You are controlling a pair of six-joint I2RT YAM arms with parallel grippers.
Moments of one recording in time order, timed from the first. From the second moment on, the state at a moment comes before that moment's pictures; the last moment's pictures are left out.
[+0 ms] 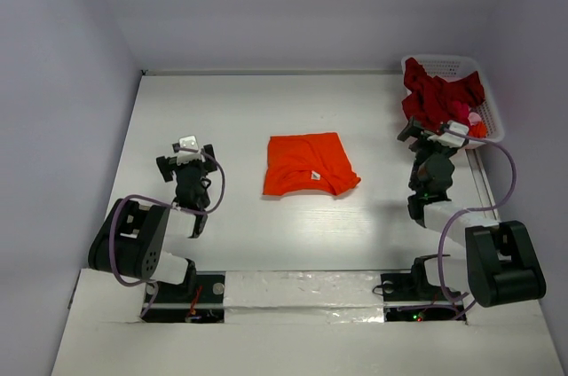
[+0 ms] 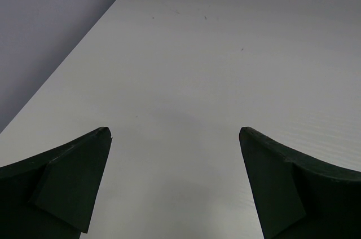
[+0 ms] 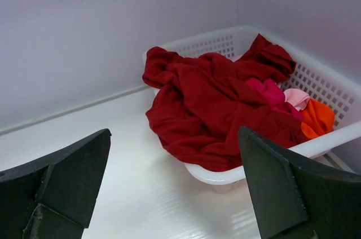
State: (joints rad) left arm -0.22 1.42 0.20 1.15 -0.57 0.03; right arm 0.12 1.23 0.34 1.13 0.49 0.06
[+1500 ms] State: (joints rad) left arm -0.03 1.44 0.37 1.08 -0.12 -0.01; right arm 0.11 1.30 0.29 1.25 0.43 0.05
